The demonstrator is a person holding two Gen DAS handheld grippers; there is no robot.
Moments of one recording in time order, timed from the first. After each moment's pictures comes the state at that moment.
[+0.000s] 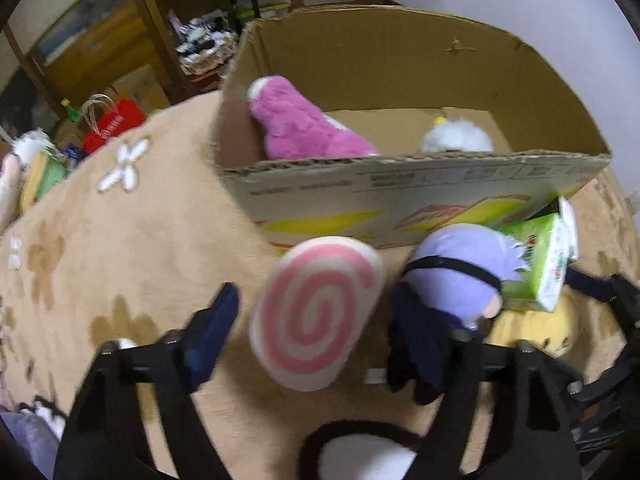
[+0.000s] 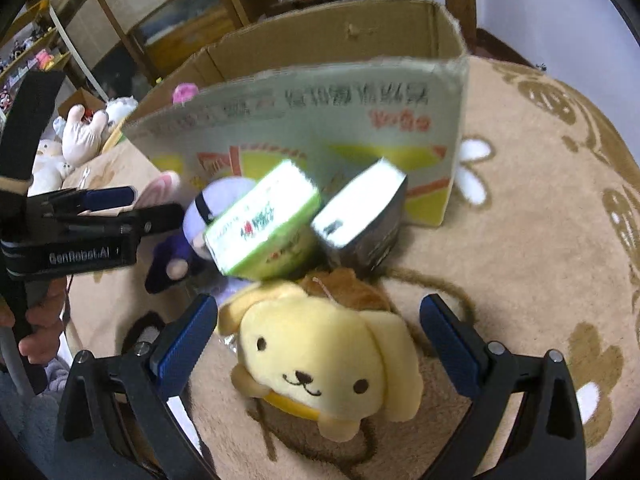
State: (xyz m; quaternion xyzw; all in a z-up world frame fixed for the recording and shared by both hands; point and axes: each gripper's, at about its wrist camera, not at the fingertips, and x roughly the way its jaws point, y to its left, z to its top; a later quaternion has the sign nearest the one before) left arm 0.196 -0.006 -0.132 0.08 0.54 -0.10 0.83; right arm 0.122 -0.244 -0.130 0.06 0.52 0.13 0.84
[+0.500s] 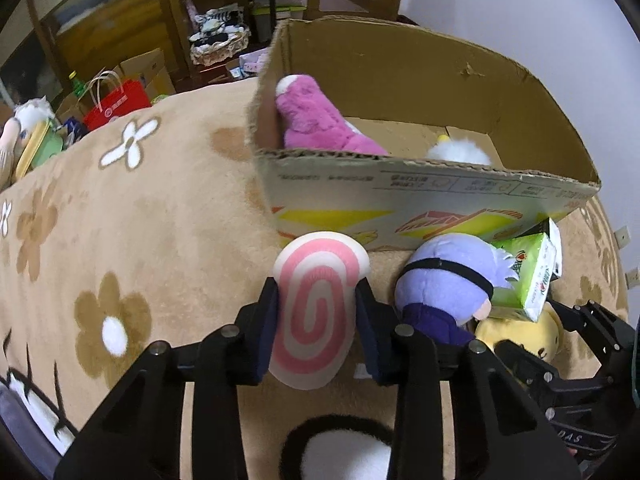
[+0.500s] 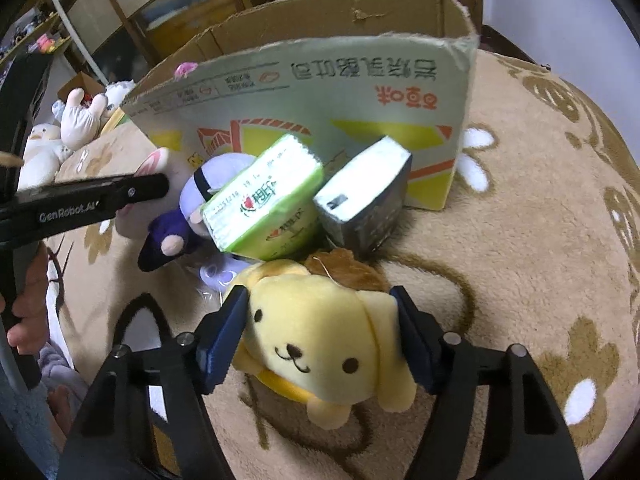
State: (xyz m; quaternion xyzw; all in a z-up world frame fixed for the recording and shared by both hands) left arm 0.188 0.013 -0.125 0.02 0.54 -0.09 0.84; right arm 0.117 -0.243 -0.133 0.04 0.53 0.13 0.84
